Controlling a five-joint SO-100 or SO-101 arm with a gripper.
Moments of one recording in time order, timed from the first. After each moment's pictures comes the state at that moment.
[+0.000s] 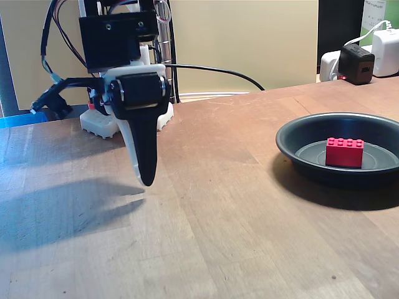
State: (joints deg) arm -1.4 129.5 150.3 50.4 -8.5
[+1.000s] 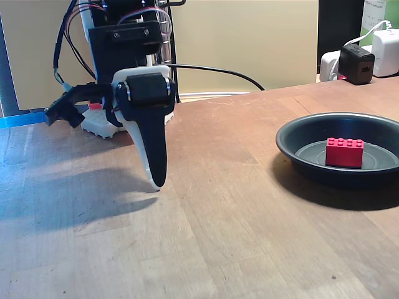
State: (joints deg) arm -2.8 142.1 167.3 39.6 -4.4
